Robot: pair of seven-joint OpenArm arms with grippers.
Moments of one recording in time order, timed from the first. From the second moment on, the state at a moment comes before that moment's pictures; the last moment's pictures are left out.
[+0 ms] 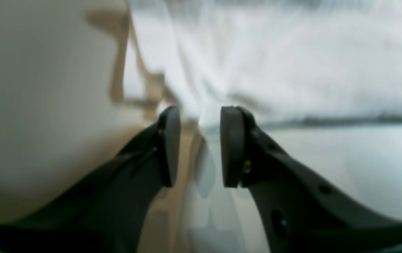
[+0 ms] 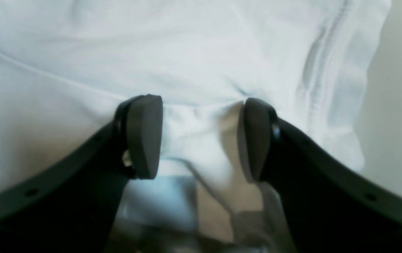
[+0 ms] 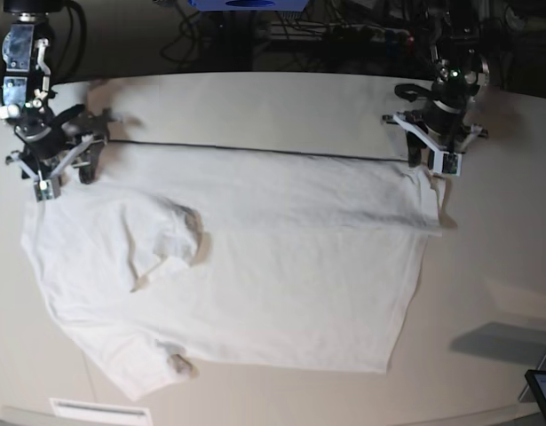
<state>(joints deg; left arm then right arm) 26.6 -13.9 -17.0 103.7 -9.8 -14.1 30.3 -17.6 17.8 13.9 91.7 11.4 18.2 -30.3</state>
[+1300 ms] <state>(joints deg) 17.6 -11.2 -17.8 94.6 -11.6 -14.1 33.6 -20.5 18.2 15.0 92.1 12.0 18.2 -28.7</state>
